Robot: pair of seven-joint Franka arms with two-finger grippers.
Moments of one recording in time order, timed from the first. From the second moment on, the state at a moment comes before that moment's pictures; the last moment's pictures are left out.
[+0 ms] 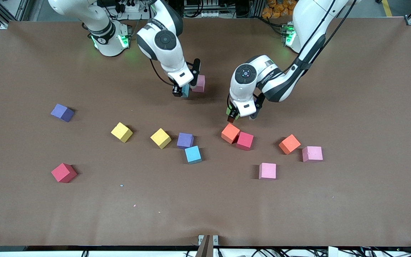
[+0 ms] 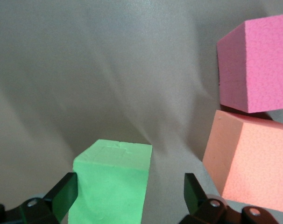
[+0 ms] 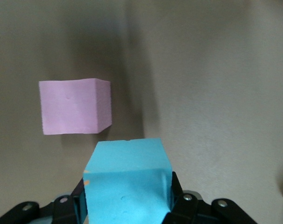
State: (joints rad) left arm -0.25 0.49 -0.50 -2.07 0.32 2.44 -2.06; right arm 0.74 0.18 0.14 -2.30 0.06 2.46 -0.60
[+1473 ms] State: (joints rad) left arm -0.26 0.51 -0.51 -2.09 0.35 2.44 -2.06; right arm 0.79 0.16 0.19 -2.40 0.06 2.56 -0.52
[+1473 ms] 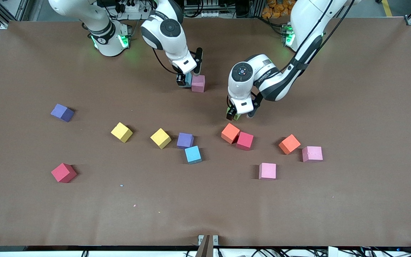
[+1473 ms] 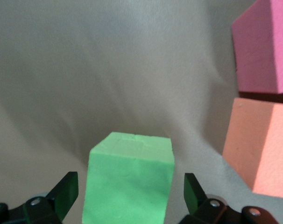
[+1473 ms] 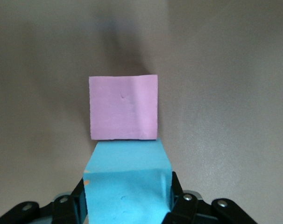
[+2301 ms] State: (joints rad) left arm -0.26 0.52 -0.51 -2.09 0.41 2.45 -2.06; right arm 0.79 0.23 0.19 -2.41 0.05 2.62 -0.52
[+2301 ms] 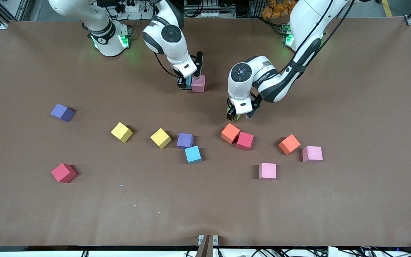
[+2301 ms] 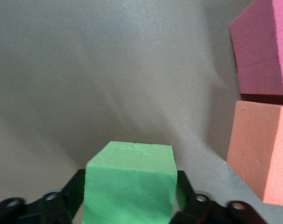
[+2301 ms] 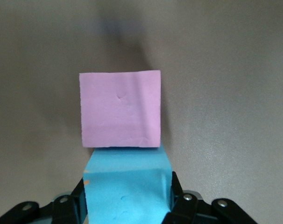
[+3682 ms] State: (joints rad) left arm -0.24 0.47 -0.52 -2.09 0.41 2.38 -2.64; right arm 0.80 0.26 0.19 -2.39 0.05 2.65 -0.50
